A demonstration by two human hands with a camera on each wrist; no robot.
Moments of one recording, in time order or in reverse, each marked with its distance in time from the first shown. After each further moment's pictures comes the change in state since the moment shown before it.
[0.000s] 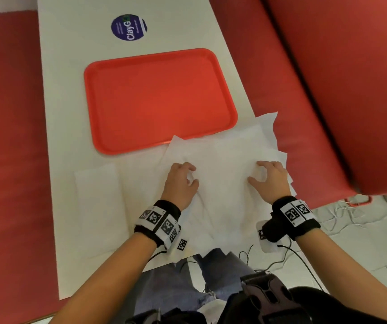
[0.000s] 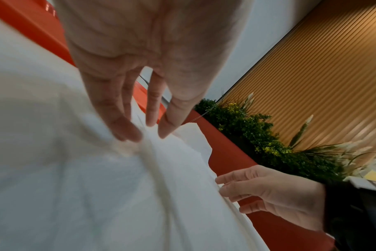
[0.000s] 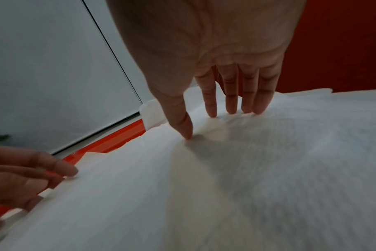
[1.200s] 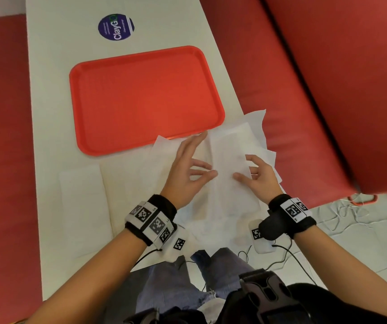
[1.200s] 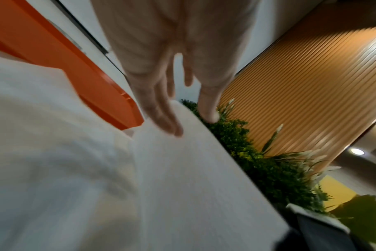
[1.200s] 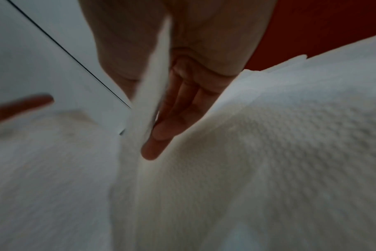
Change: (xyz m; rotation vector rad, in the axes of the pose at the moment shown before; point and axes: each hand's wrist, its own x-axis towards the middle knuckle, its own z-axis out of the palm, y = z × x) left_hand -0.002 0.061 0.018 -0.414 -0.046 0.305; right_hand 0.010 0.017 -0.013 0.588 -0.162 -0.133
